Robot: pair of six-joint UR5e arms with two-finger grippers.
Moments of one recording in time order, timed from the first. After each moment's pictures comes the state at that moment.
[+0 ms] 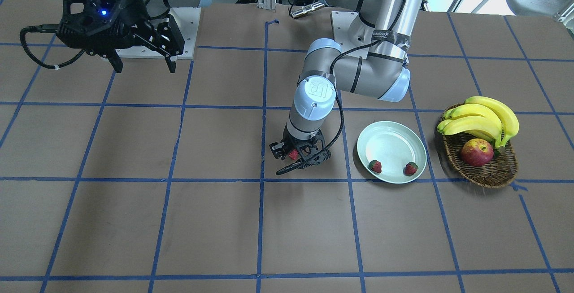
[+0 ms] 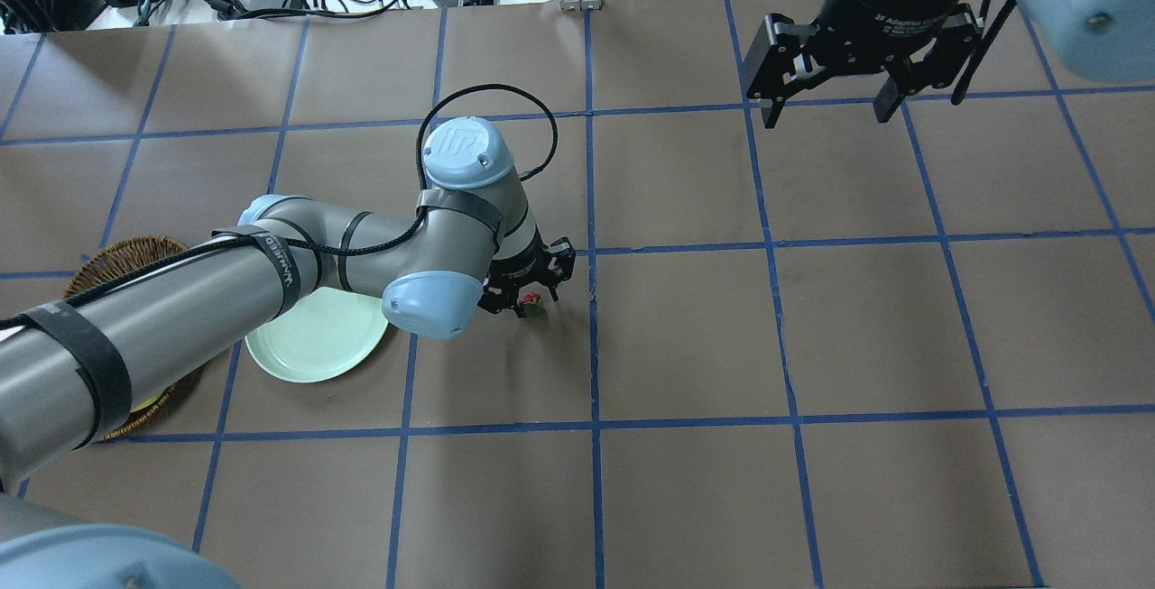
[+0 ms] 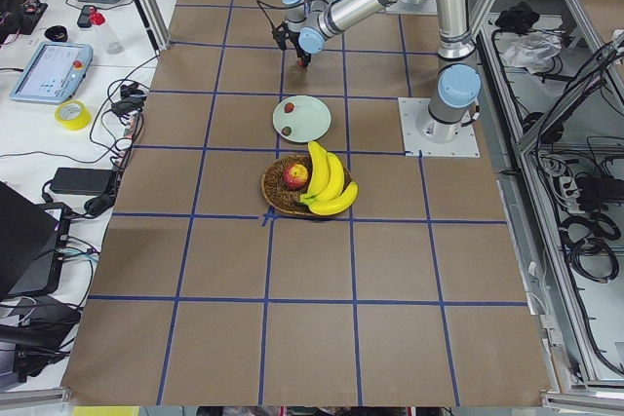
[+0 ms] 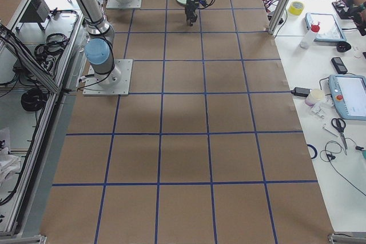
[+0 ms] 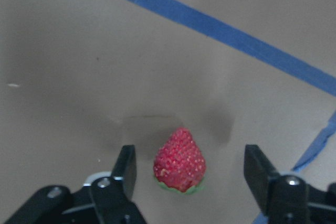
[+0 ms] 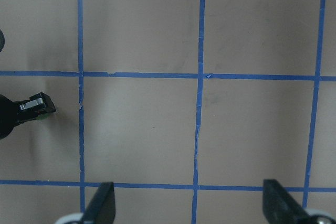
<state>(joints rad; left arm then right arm) -1.84 -1.99 -1.92 -0.85 1.46 -0.69 1.64 -1.58 1.48 -1.52 -1.56 0.03</state>
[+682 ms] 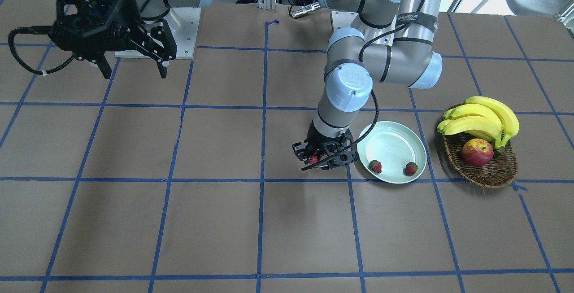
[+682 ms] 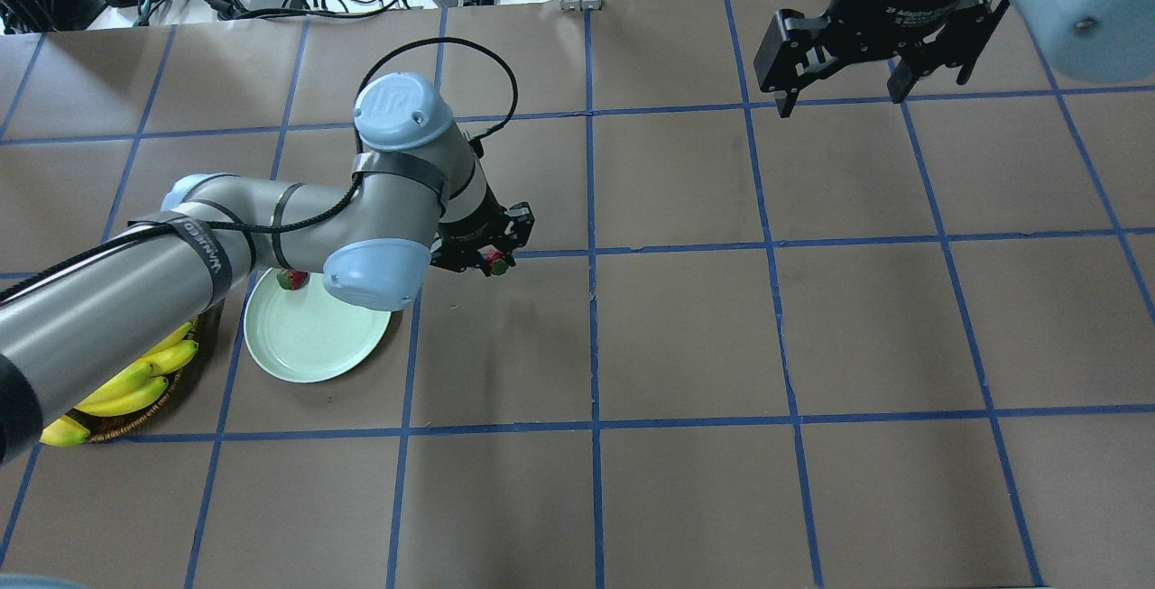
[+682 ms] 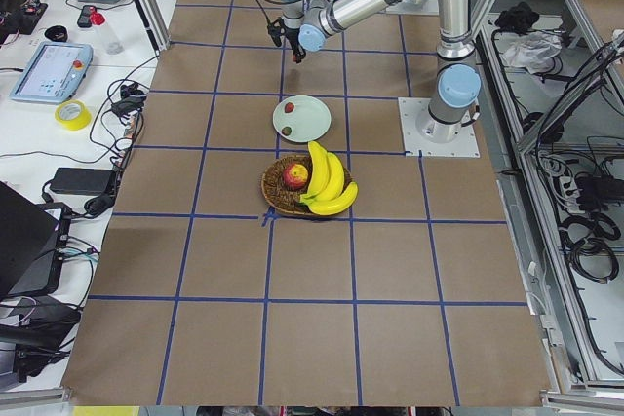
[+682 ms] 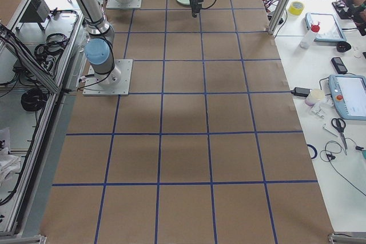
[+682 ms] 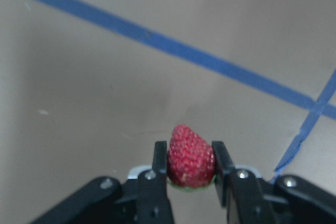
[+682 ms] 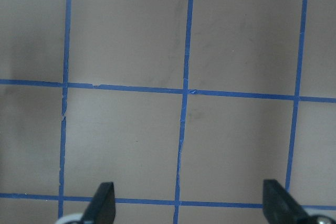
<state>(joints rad) -1.71 -1.88 -1.91 -0.91 1.47 -0.45 1.64 -1.57 1.49 -1.59 -1.61 0.00</state>
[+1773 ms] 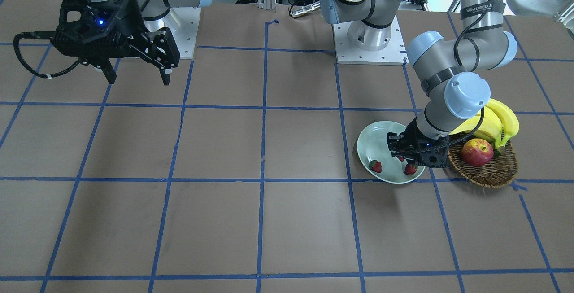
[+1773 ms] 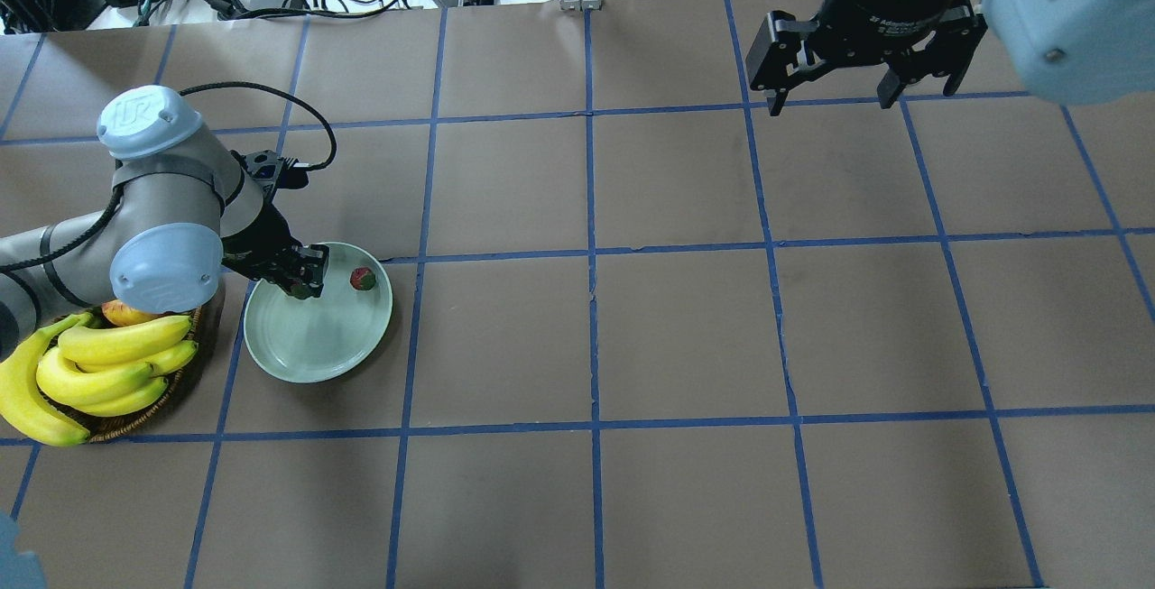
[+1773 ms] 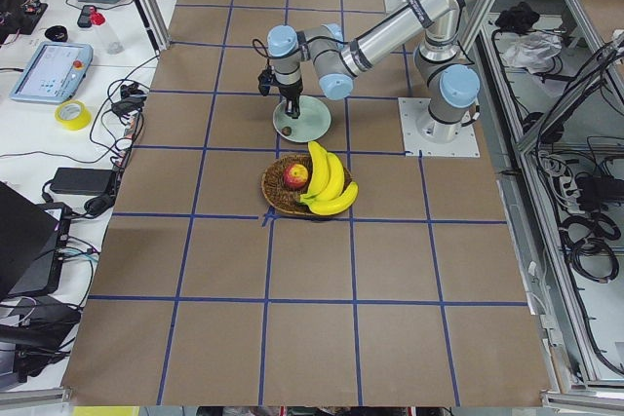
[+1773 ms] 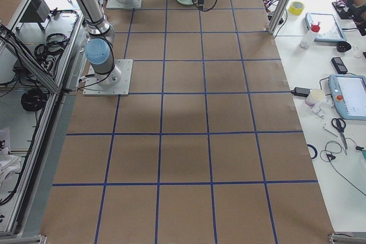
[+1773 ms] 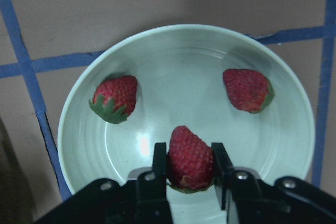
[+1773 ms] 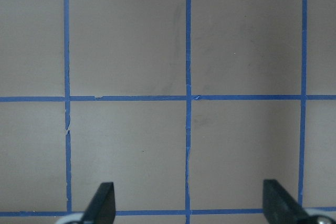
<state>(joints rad) -1.31 -1.81 -2.03 -0.95 1.58 0.36 1.64 -1.57 1.52 -1.63 -1.60 0.06</state>
